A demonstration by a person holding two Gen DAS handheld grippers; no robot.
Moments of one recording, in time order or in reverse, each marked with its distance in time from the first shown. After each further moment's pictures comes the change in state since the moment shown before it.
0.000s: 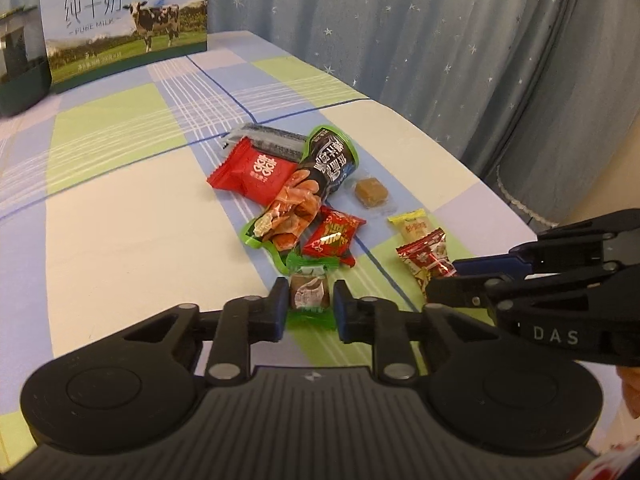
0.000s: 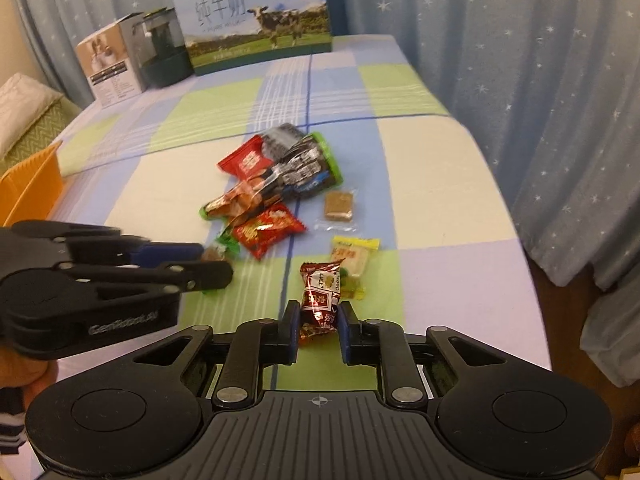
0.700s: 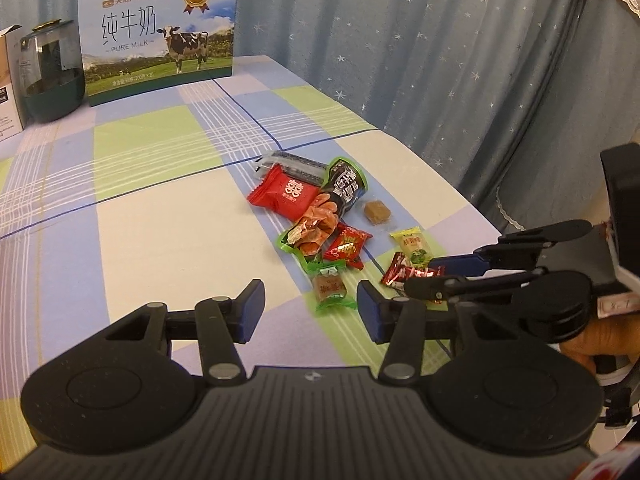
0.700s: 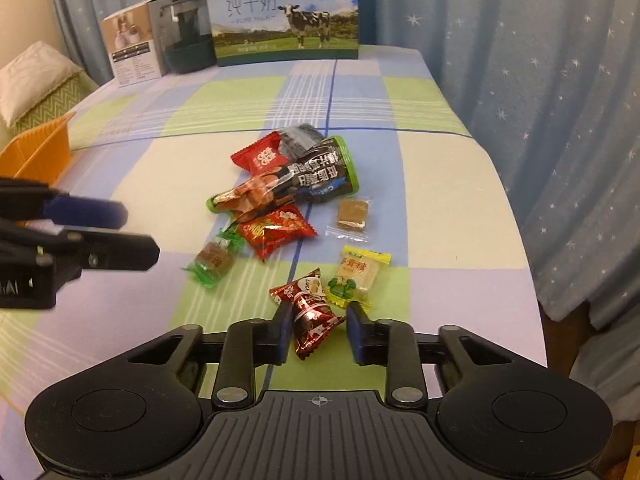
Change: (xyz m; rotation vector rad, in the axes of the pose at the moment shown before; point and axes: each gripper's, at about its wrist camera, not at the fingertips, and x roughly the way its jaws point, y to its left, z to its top) left arm -0.055 0.015 -0.003 -0.048 -0.048 0.005; right arm 0.009 0.004 0.002 -0.093 -0.026 0.002
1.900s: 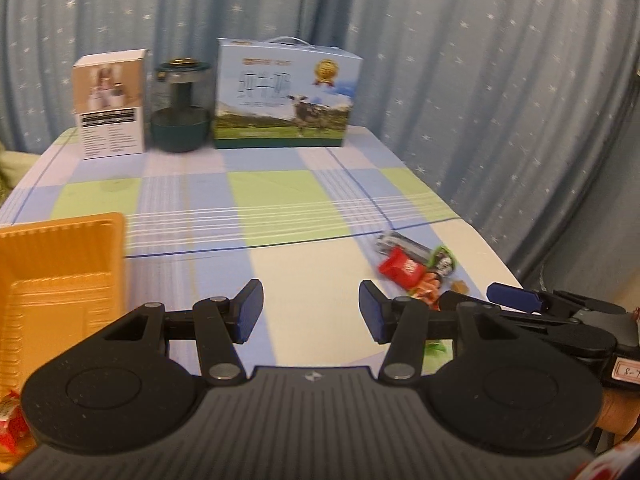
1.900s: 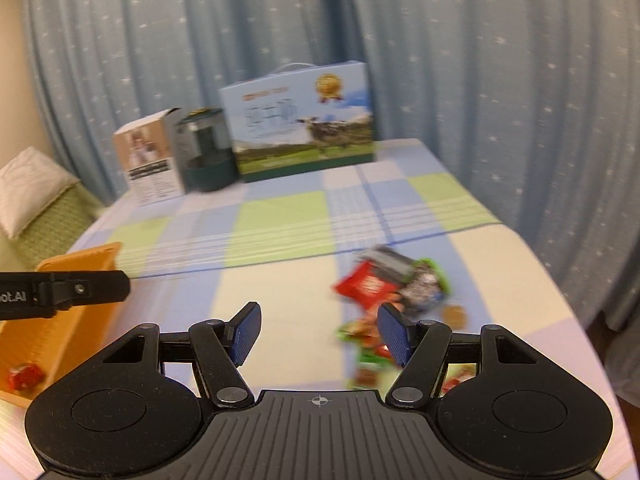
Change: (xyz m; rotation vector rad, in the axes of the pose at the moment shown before) left arm -0.105 0.079 0.018 -0.158 -0.153 0.149; right arm -0.047 0.091 0.033 0.169 -0.284 -0.053
